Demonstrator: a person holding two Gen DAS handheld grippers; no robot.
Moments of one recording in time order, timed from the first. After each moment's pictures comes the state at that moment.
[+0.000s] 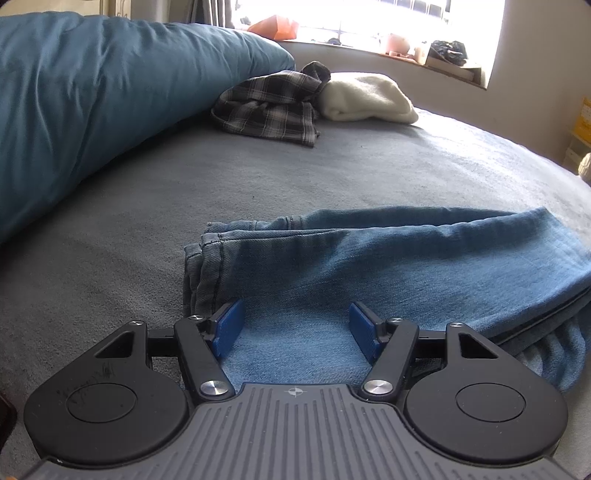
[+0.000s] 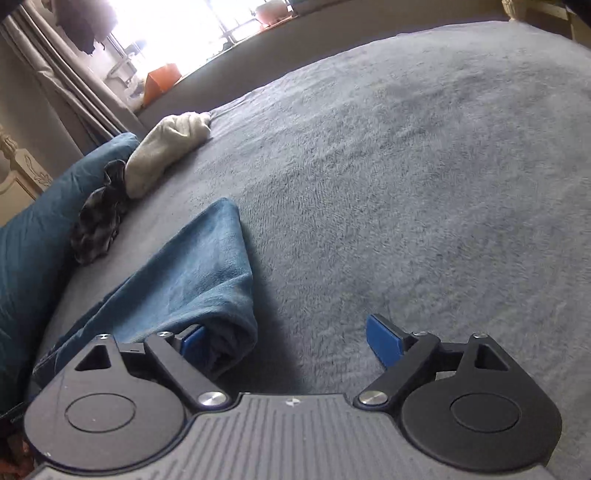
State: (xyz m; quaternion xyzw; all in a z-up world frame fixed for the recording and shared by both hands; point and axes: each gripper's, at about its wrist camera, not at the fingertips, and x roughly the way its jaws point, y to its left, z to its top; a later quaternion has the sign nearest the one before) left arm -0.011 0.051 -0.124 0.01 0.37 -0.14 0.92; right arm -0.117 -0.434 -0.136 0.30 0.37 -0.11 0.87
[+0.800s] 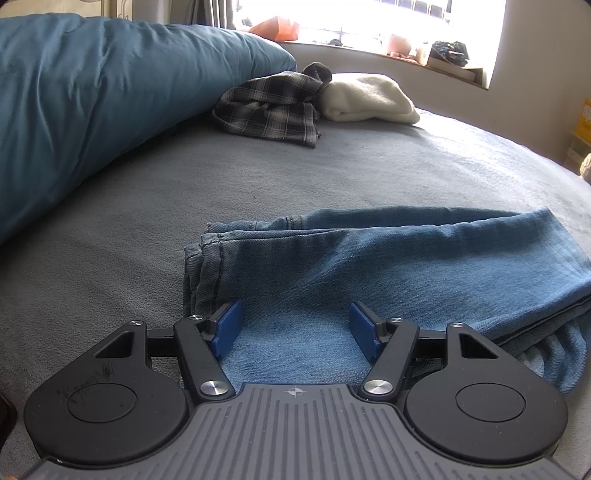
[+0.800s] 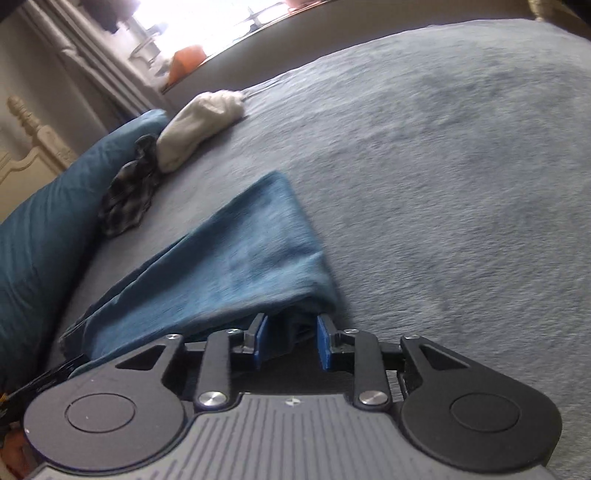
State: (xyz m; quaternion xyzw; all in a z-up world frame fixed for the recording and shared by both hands) left arm -0.012 0.050 -0.127 0.02 0.37 -0.13 0.92; right arm -0.117 -0.405 -0.123 0.29 0.39 -0.05 0.87
